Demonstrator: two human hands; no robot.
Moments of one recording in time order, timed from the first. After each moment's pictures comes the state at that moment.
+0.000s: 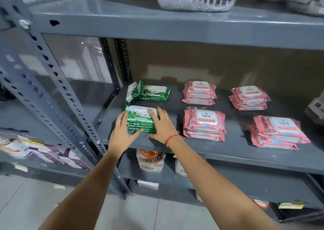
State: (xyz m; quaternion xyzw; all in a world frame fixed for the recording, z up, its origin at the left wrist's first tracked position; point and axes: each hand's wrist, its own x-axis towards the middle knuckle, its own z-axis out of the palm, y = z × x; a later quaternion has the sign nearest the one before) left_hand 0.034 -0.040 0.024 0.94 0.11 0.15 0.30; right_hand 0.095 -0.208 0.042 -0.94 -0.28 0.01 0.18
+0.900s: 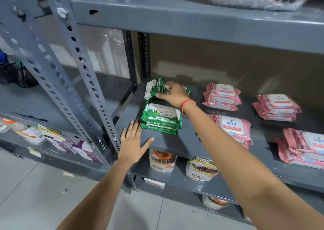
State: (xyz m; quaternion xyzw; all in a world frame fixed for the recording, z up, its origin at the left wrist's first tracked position) left_hand 0.009 -0.016 -0.012 0.99 0.08 0.09 0.12; right_hand 0.167 -0.157 0.128 -0.90 -0.19 0.08 0.38
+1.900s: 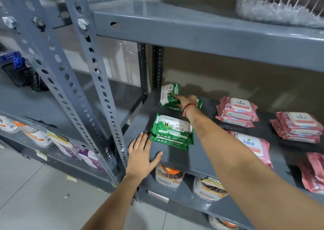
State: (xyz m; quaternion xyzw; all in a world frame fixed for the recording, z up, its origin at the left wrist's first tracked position) left_hand 0.013 -0.018 -0.017 0.98 0.10 0.11 0.10; right_hand 0.236 -0.118 0.089 -0.72 0.10 0.12 0.68
